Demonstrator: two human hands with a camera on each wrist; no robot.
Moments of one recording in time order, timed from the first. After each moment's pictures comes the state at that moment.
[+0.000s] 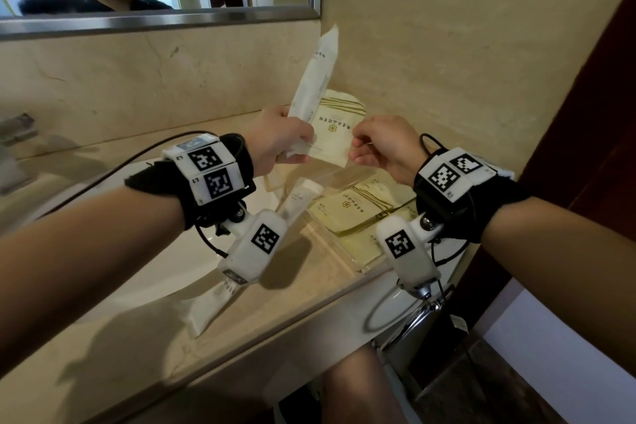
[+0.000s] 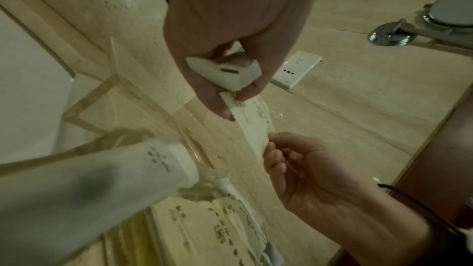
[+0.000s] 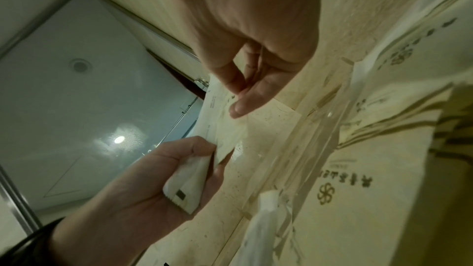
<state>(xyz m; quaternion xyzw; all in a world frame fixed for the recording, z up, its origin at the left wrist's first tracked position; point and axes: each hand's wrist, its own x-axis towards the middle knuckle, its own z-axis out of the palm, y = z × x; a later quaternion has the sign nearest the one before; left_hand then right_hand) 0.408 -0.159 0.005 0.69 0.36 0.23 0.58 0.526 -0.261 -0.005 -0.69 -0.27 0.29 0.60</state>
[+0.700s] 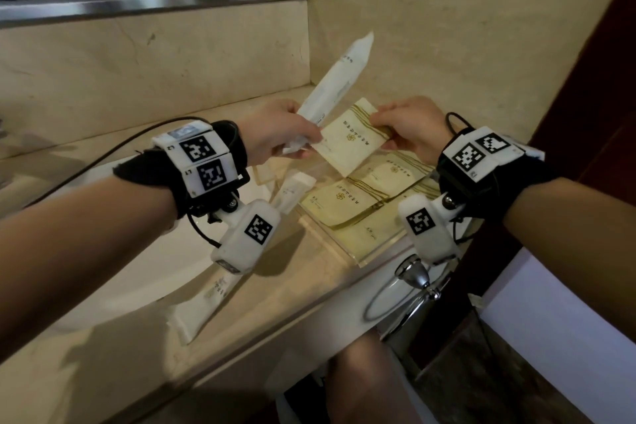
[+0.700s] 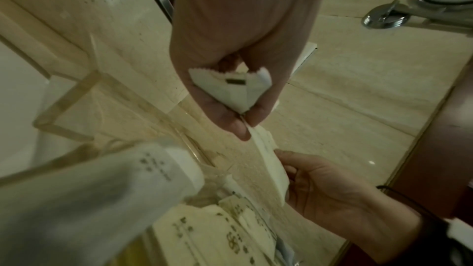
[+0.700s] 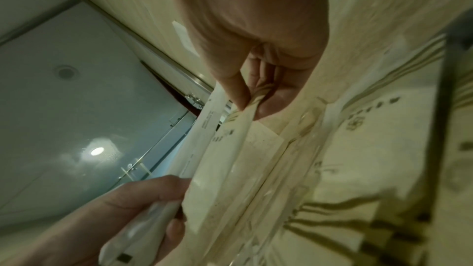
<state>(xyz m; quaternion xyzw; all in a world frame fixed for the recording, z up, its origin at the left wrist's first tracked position) 0.423 -0.155 0.003 0.73 0.33 0.14 0.58 0.559 -0.273 -0.006 -0.74 -0.25 0.25 0.58</state>
